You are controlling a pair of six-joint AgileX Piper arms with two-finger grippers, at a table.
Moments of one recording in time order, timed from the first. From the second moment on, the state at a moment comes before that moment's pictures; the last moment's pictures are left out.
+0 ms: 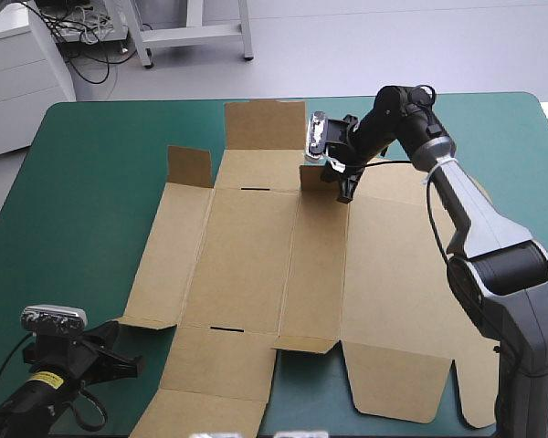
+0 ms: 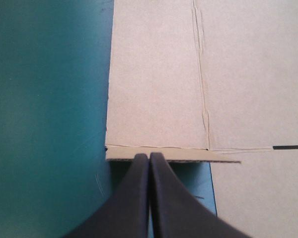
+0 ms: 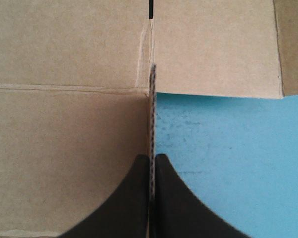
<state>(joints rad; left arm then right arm) 0.03 0.38 -0.36 -0.33 0.72 0.27 0.33 2.08 -2.07 0.36 1.24 -1.24</state>
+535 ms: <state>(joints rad) 0.03 0.38 -0.39 -0.33 0.74 0.27 0.33 2.15 -2.07 0.33 1.23 -1.32</state>
